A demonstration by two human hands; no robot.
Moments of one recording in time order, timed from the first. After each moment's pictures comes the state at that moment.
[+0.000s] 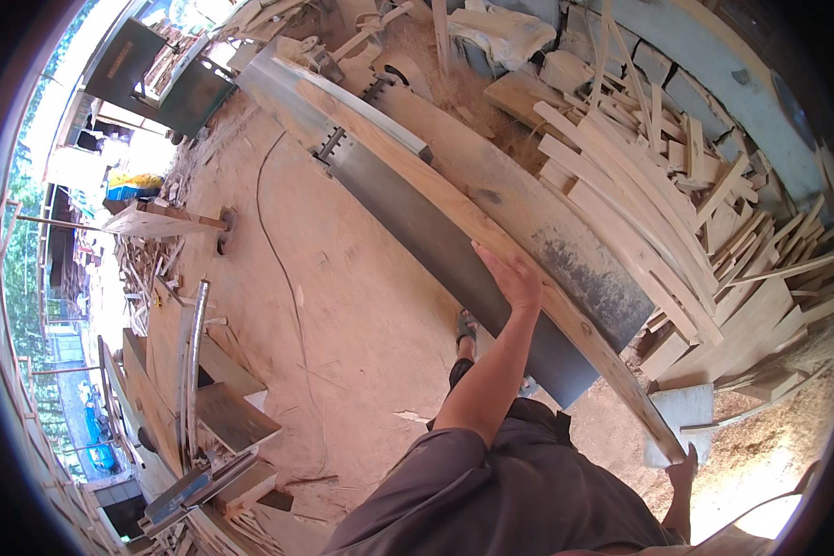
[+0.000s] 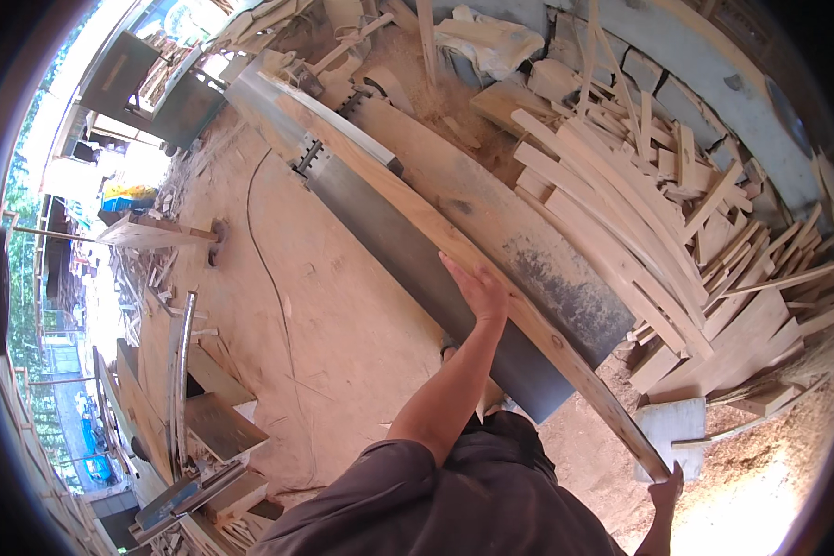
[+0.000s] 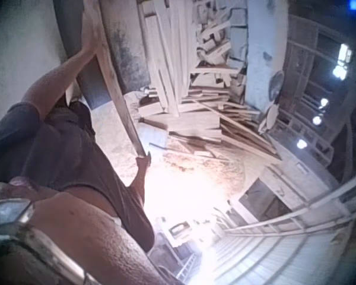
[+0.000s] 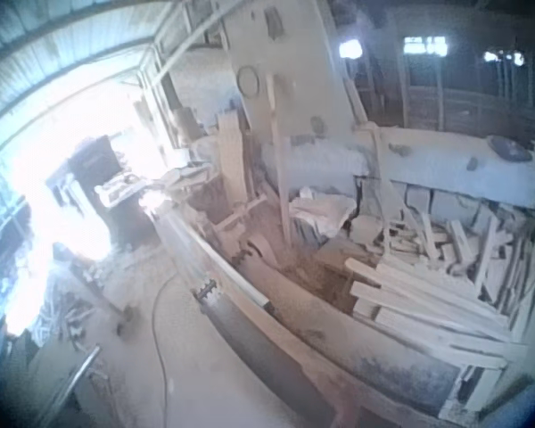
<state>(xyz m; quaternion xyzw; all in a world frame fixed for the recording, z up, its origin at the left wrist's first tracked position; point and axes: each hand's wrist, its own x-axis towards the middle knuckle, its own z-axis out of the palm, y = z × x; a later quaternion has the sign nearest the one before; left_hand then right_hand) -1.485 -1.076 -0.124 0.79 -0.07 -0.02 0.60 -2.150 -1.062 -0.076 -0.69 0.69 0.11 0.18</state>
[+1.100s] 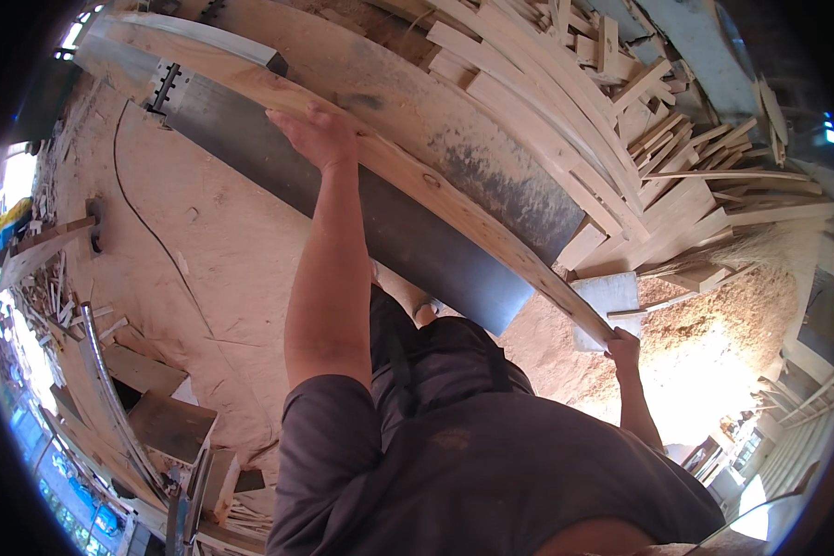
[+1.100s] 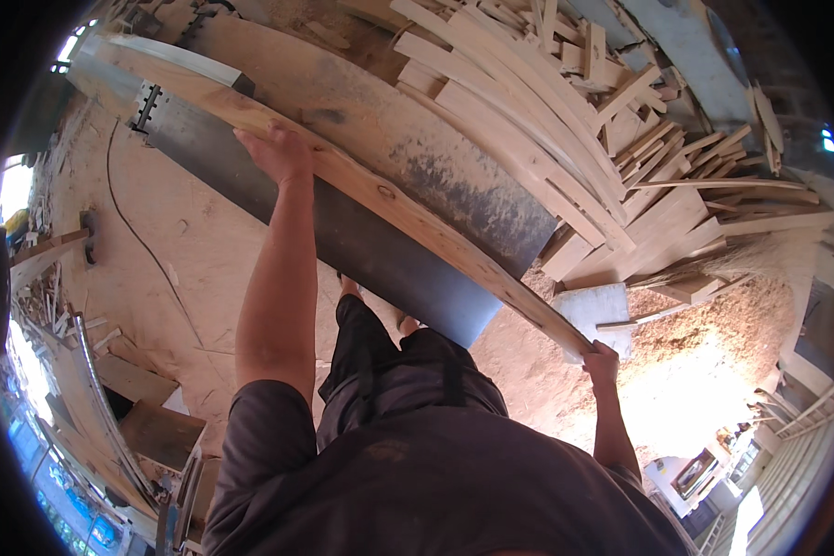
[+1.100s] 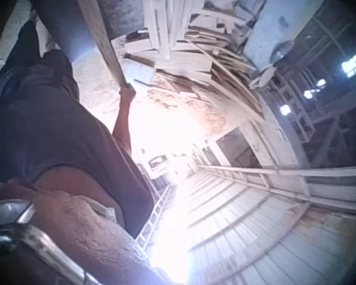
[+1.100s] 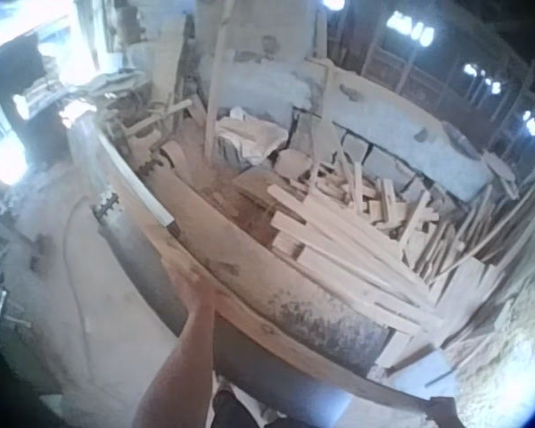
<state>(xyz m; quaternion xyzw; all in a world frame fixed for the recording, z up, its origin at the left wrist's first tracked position) -1.301 -1.083 -0.137 0.80 -0.04 0.00 0.60 -1.990 -1.095 -0.058 -0.46 0.82 0.05 0.34</state>
